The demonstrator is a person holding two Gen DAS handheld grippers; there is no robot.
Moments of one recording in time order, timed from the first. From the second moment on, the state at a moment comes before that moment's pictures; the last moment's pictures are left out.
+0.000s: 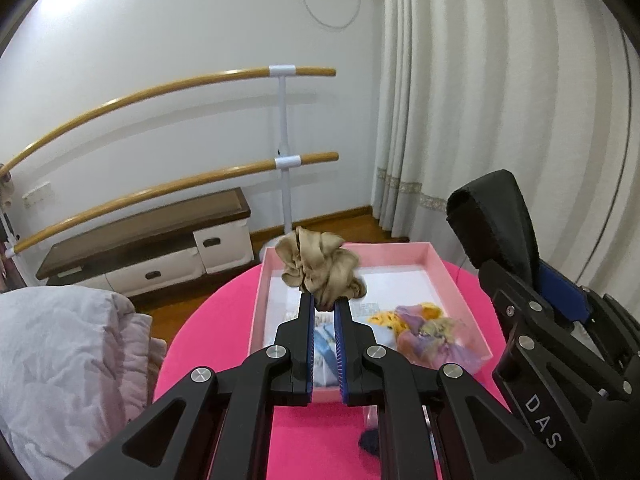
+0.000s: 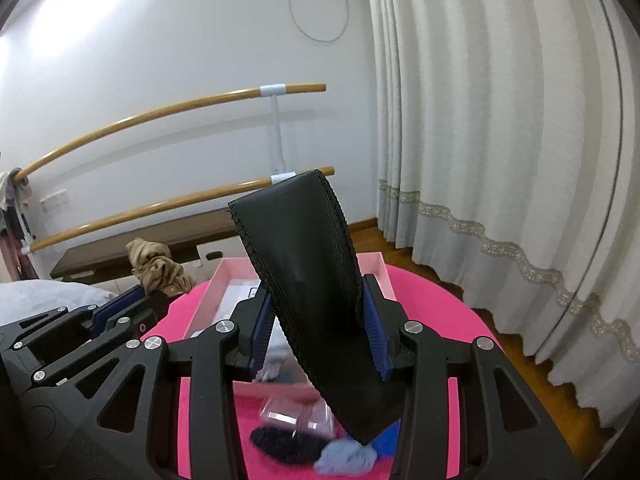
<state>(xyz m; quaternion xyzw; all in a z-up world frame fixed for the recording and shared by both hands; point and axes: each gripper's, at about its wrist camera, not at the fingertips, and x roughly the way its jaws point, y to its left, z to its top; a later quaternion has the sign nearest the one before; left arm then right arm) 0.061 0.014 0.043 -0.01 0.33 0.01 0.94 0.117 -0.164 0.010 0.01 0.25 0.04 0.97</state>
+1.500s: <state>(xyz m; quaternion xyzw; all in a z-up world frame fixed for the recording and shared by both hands) 0.257 0.017 -0.026 0.02 0.43 0.07 0.90 0.242 -0.193 -0.054 0.01 0.38 0.00 0.93</state>
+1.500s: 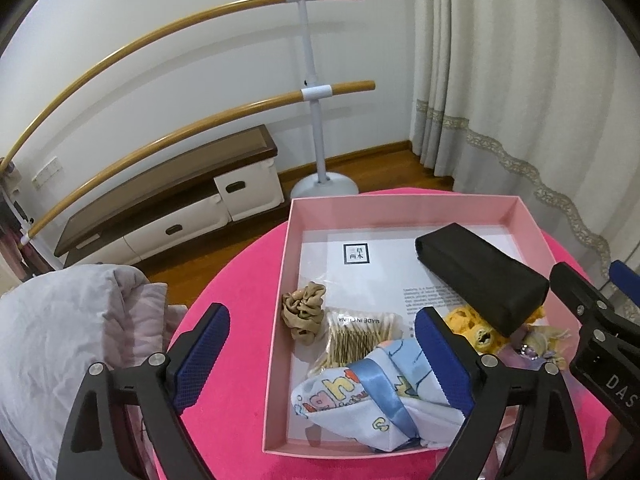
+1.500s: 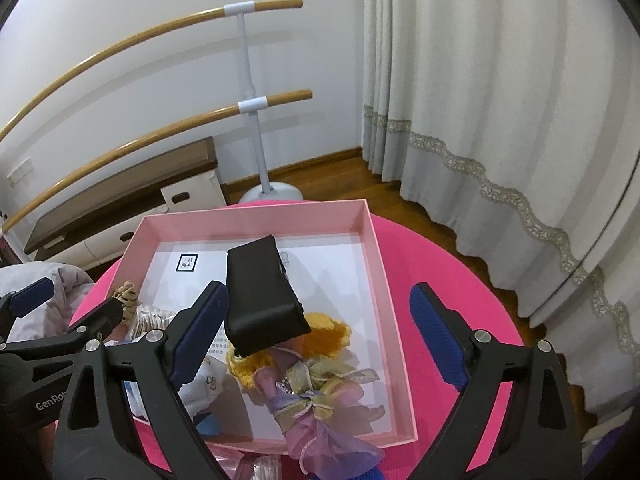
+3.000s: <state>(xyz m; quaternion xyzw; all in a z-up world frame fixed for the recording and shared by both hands) 0.029 -0.018 0.060 0.00 0.37 0.05 0.93 0.069 -0.204 0.012 -0.01 0.29 -0.04 0.95</state>
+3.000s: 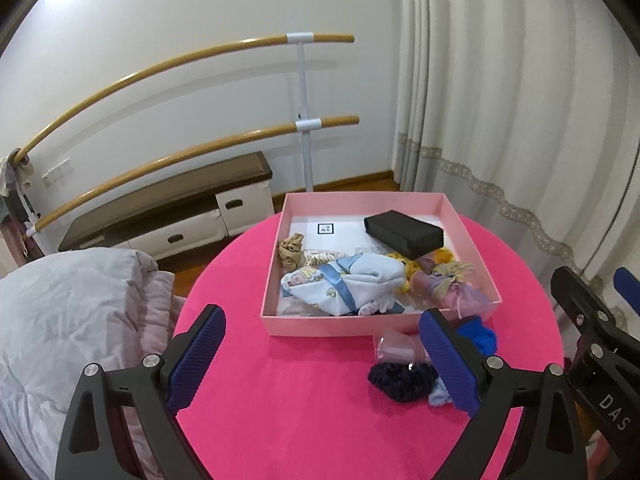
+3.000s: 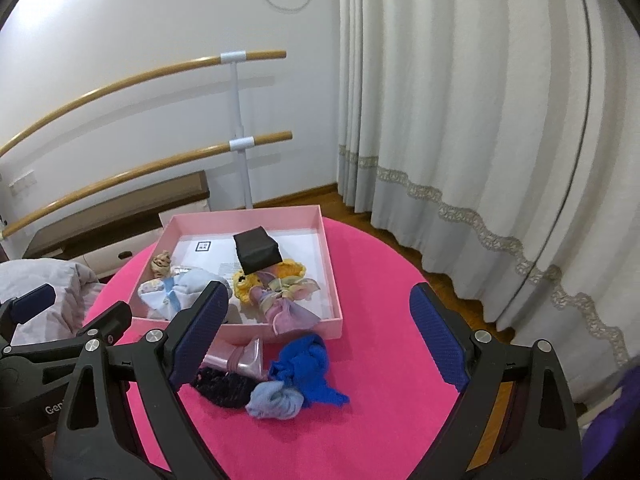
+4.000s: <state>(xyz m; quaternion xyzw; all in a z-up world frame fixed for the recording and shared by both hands) -0.127 -0.011 0.118 0.00 0.25 0.06 0.97 -0.048 -0.197 0.074 0.00 0.18 -0.04 0.98</state>
